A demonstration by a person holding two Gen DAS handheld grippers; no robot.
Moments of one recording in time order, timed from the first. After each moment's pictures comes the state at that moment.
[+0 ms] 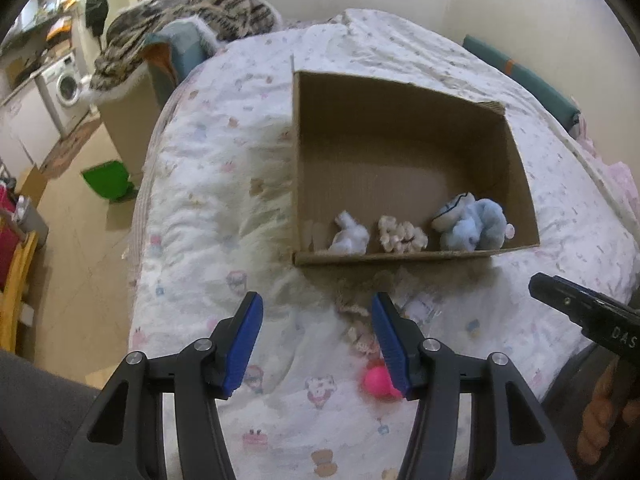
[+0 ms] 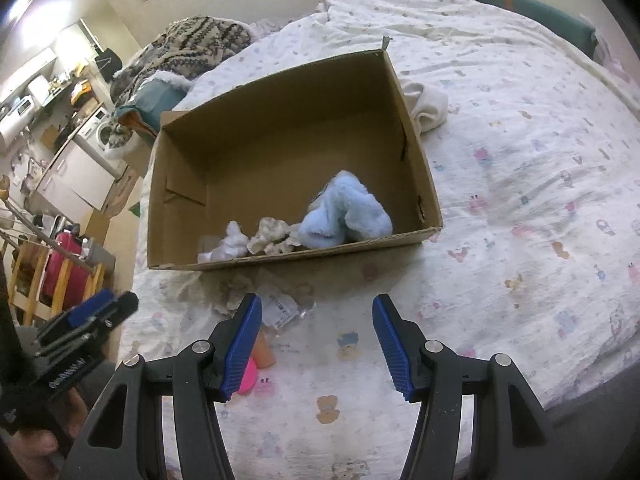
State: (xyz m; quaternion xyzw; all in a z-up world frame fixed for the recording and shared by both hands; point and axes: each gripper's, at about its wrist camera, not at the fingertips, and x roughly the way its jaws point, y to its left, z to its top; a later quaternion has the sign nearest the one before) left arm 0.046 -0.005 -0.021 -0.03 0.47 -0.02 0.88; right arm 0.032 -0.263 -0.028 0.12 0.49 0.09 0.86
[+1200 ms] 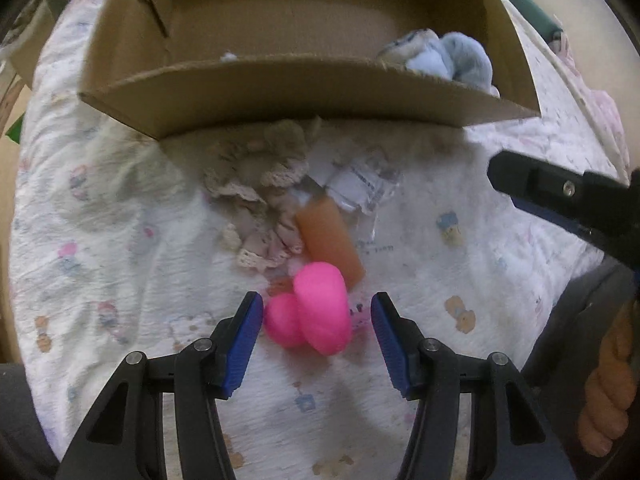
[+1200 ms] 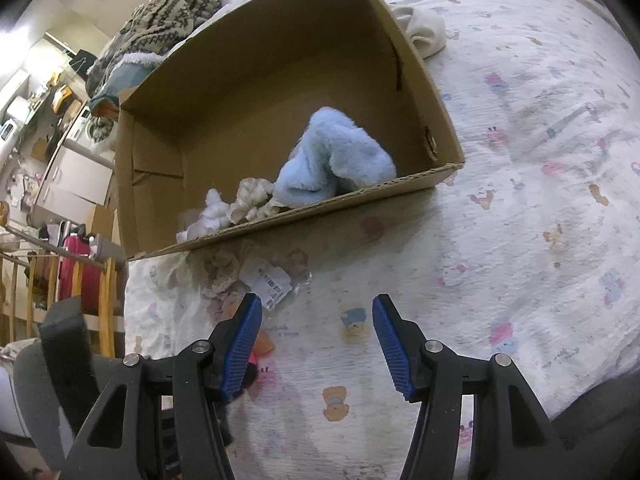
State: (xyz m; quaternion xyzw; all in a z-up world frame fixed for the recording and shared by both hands) left arm 0.062 -0.075 -0.120 -0.02 0.63 -0.12 0.76; right arm 0.060 -0.268 -0.075 0.17 0.57 0.09 0.80
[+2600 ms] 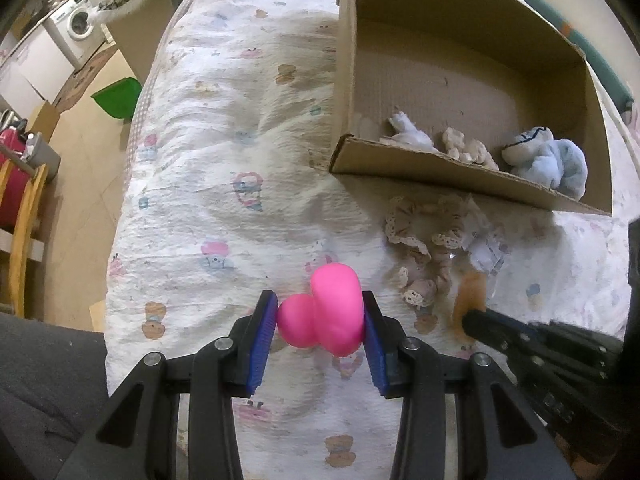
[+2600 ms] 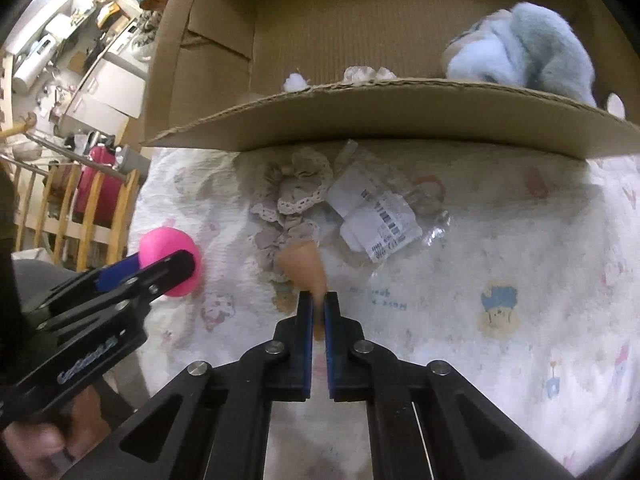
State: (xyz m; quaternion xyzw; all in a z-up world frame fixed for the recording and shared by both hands) left arm 0.070 0.007 -0.092 -0.05 0.60 0.03 0.80; right arm 0.058 -0.183 -0.123 0.11 0.62 0.21 0.74
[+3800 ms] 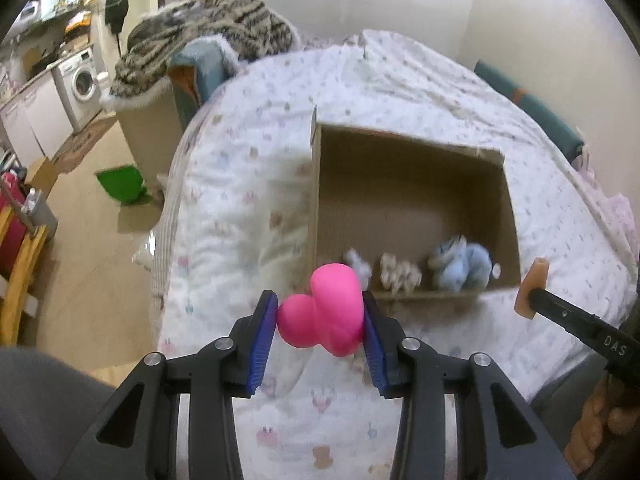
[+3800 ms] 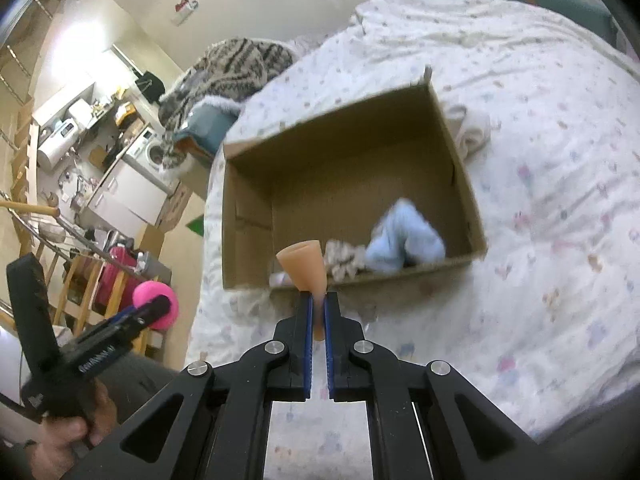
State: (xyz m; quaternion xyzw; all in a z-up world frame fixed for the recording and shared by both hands) left arm 0.053 0.007 0.041 -0.04 0.45 0.00 0.89; right arm 0.036 -0.265 0.010 0.18 0.45 0.17 0.86
